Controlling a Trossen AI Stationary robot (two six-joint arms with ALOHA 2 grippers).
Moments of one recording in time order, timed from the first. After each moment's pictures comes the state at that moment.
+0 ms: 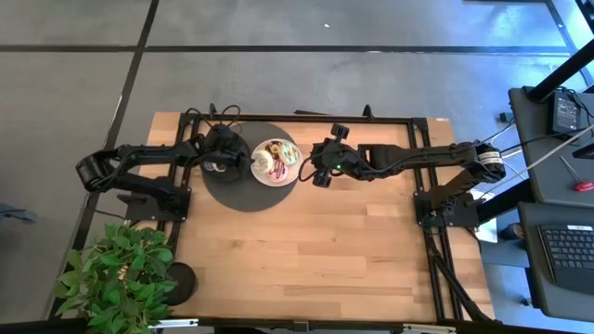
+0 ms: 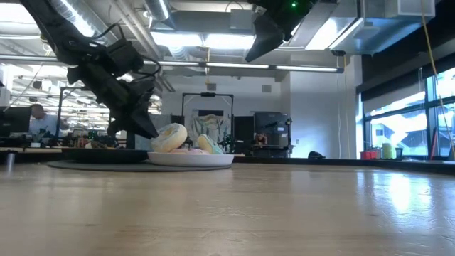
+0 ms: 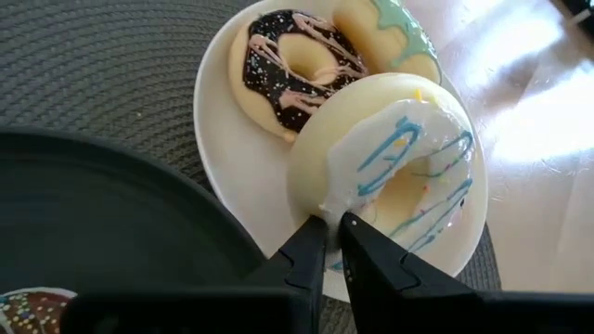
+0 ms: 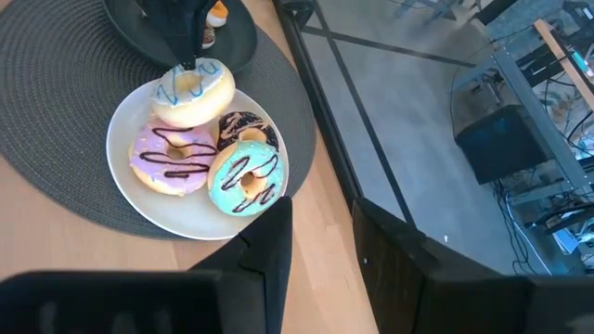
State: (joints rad) left arm 0.68 1.24 0.42 0.06 0.26 -0.35; right arm -0.02 1.56 1.30 -0.44 0.60 -0.18
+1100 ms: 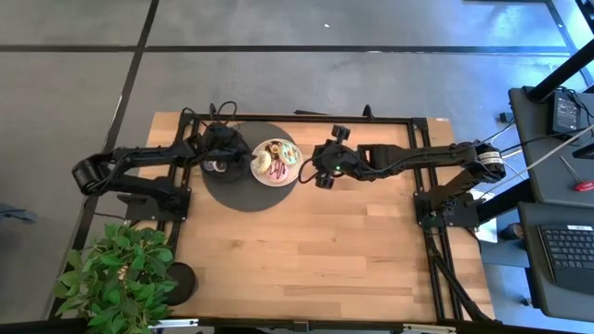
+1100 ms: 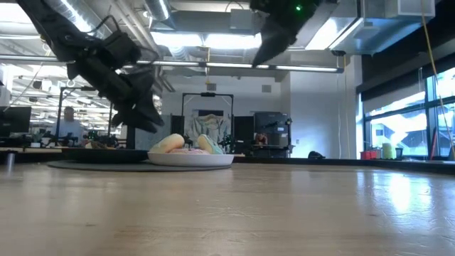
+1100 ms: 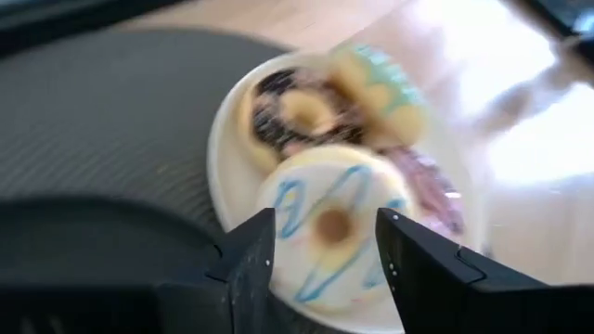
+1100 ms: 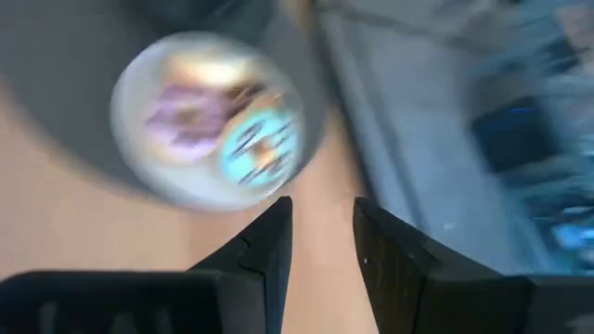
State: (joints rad) left arm 0.68 1.19 0.42 0.10 0.19 -0.31; right arm -0.02 1.56 1.30 -0.49 0.59 -0.18
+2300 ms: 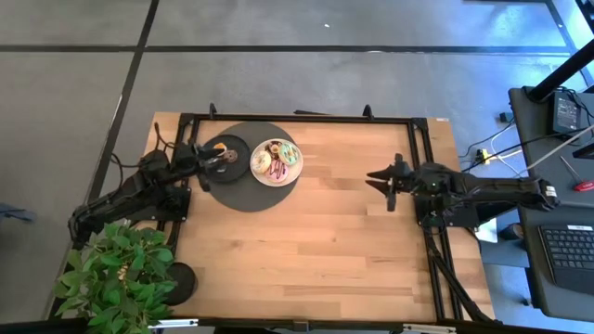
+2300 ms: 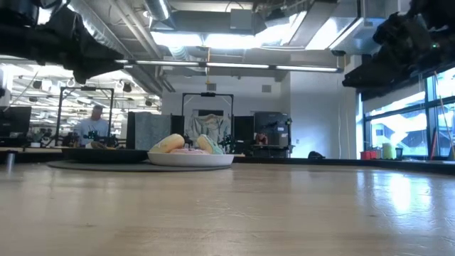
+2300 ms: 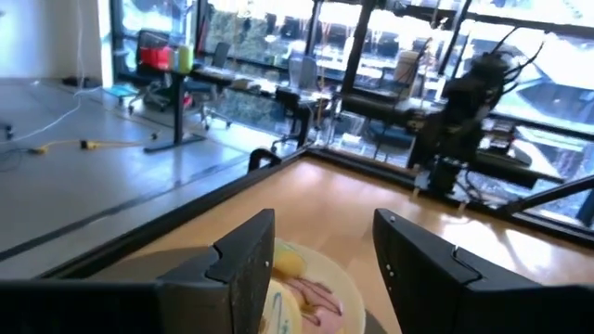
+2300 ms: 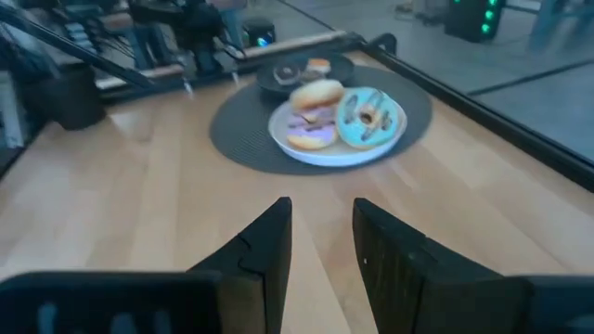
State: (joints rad) left arm 0.51 0.00 0.15 -0.15 0.06 -0.20; right arm -0.07 0.39 0.21 -0.10 0.17 0.18
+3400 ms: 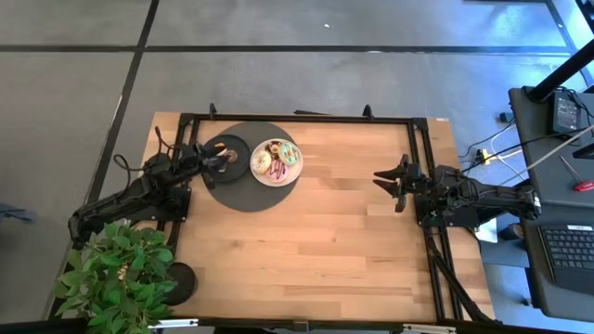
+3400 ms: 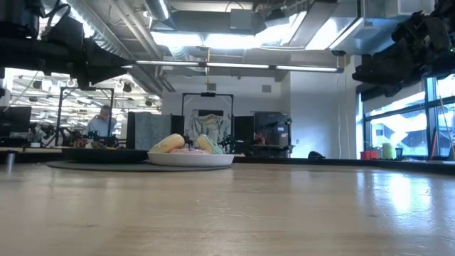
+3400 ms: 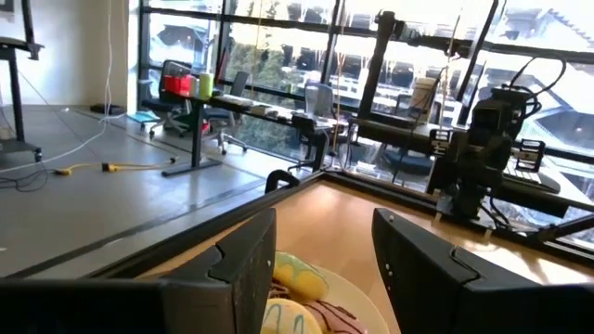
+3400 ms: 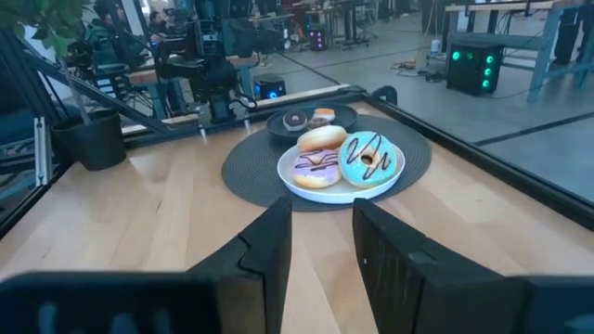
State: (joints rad) left arm 0.51 0.00 0.04 0.05 -0.01 -0.20; right arm -0.07 0.06 0.11 -0.15 0.16 0.15
